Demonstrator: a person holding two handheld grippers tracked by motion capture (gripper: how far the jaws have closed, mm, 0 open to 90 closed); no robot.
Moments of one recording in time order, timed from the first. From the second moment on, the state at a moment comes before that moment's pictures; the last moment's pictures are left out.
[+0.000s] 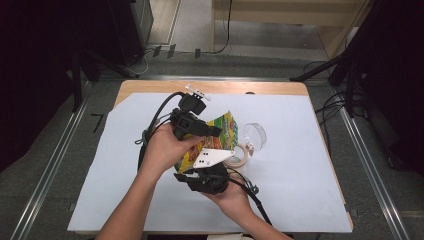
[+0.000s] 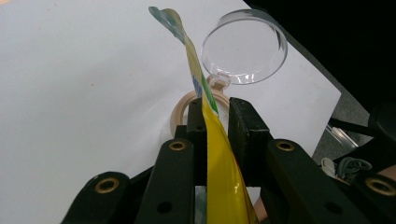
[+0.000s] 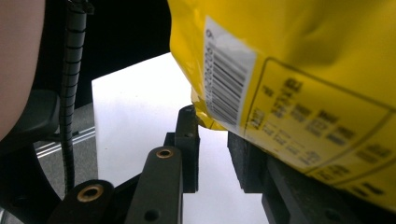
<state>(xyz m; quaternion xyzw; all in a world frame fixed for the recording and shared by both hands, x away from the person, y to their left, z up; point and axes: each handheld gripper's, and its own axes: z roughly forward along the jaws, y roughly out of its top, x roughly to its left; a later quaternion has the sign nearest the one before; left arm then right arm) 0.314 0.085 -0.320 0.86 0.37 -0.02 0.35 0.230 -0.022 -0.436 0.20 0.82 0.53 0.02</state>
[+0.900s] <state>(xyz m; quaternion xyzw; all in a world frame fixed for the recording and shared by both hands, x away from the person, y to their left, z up) 0.313 0.086 -0.320 0.86 0.37 -0.03 0.35 0.228 -0.021 -0.436 0.20 0.82 0.53 0.02</state>
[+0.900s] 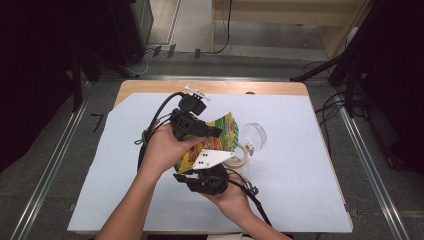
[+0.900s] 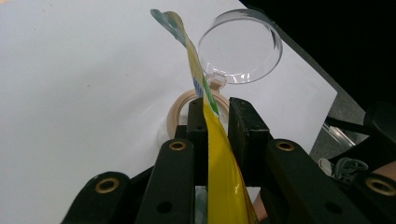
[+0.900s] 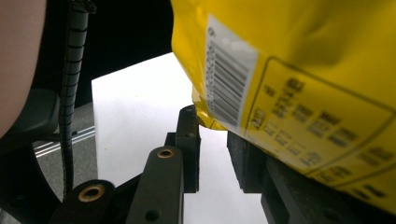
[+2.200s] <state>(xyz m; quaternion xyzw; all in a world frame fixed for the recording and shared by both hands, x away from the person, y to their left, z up) 0.319 0.090 -0.324 0.85 0.38 -0.03 0.36 0.224 -0.020 -0.430 0.19 0.82 0.54 0.03</state>
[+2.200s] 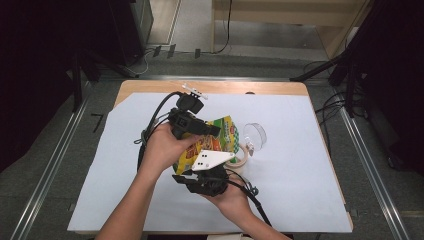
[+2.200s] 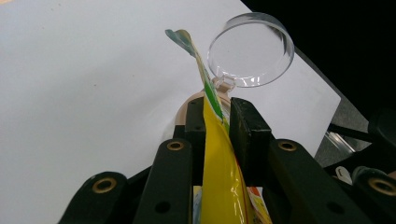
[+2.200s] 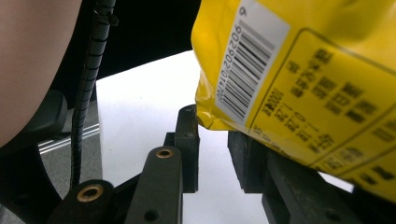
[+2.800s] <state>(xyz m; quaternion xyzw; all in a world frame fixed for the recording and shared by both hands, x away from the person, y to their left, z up) 0.319 0.090 -0.325 0.85 0.38 -0.03 0.36 0.223 -0.021 -0.430 0.19 0.82 0.53 0.03</state>
